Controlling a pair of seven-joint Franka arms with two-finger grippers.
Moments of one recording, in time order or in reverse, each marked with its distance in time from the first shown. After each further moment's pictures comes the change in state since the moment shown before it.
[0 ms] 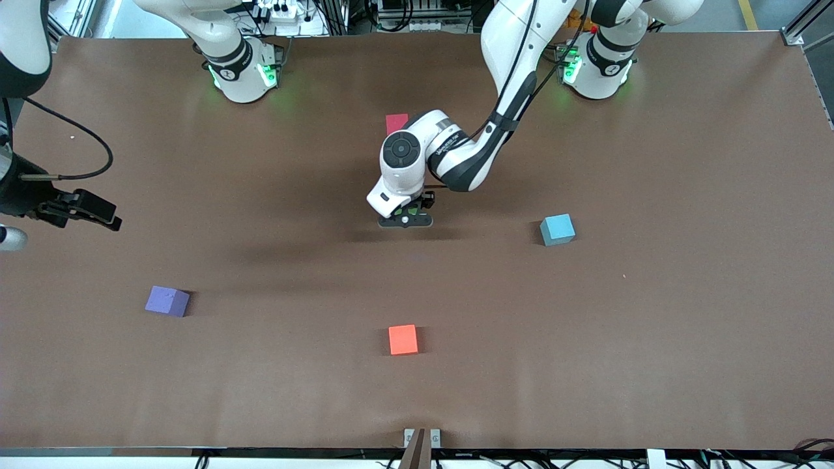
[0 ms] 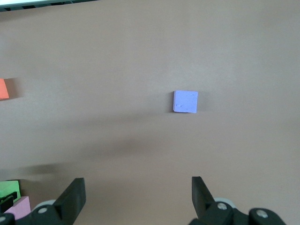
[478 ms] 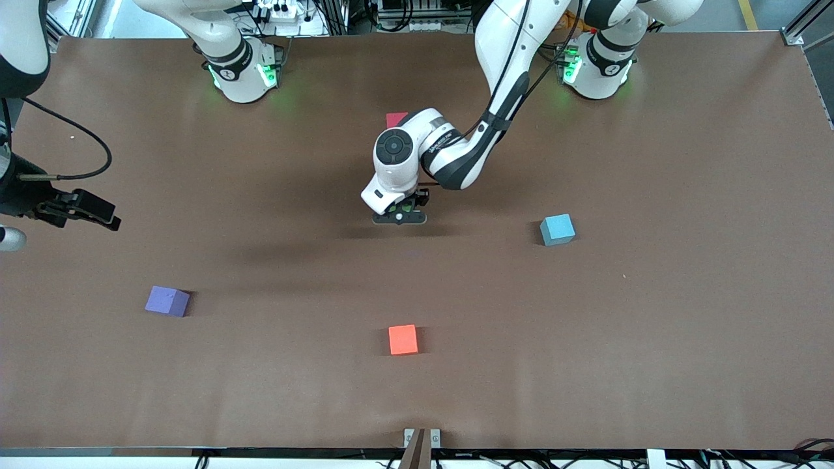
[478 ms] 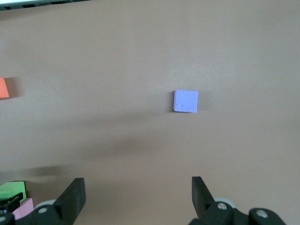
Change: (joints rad) left arm -0.019 0.022 0.000 0.022 0.000 0.000 -0.014; right arm 0.000 0.003 0.004 0.001 0.000 -0.002 0.000
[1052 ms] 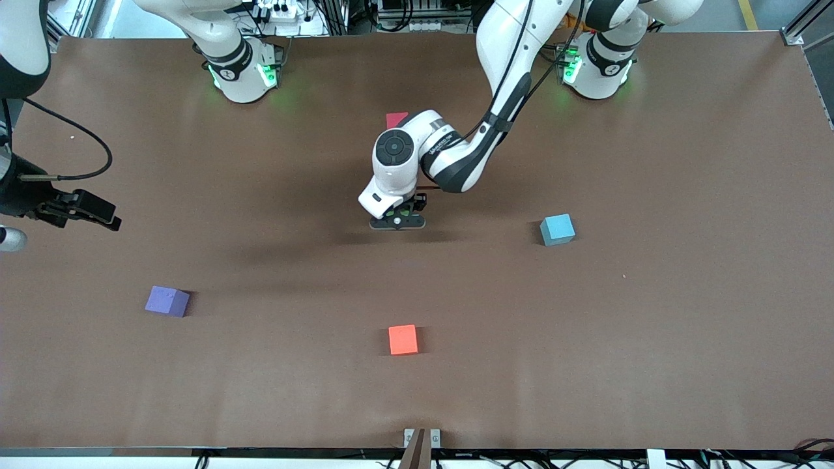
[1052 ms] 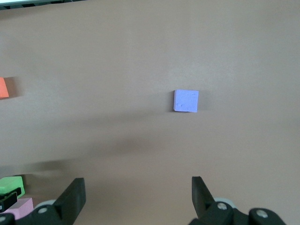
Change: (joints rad) left arm 0.008 0.013 0.008 0.052 0.000 0.005 -0.012; right arm 0.000 0.001 0.000 0.000 0.000 -0.001 0.000
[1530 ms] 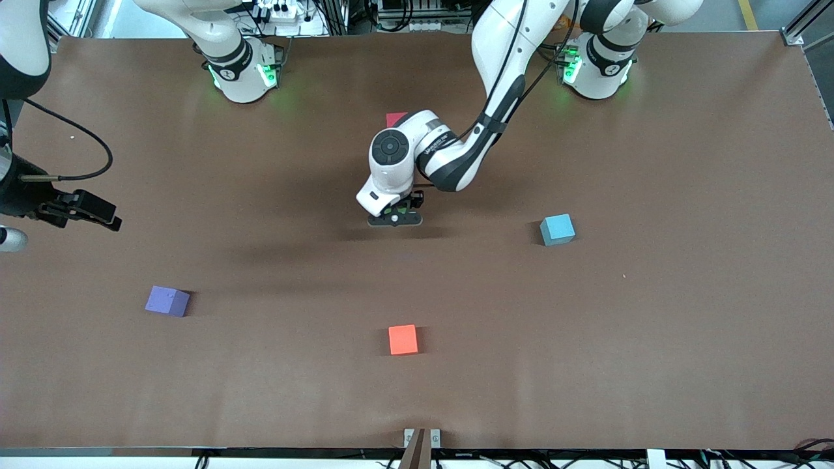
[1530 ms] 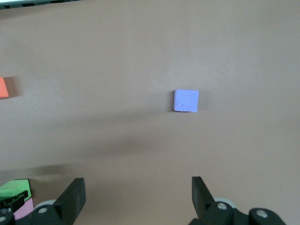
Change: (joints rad) left arm -0.030 0.020 -0.008 -0.001 0.000 0.001 -0.018; right arm 0.000 0.001 0.000 0.000 0.000 -0.001 0.000
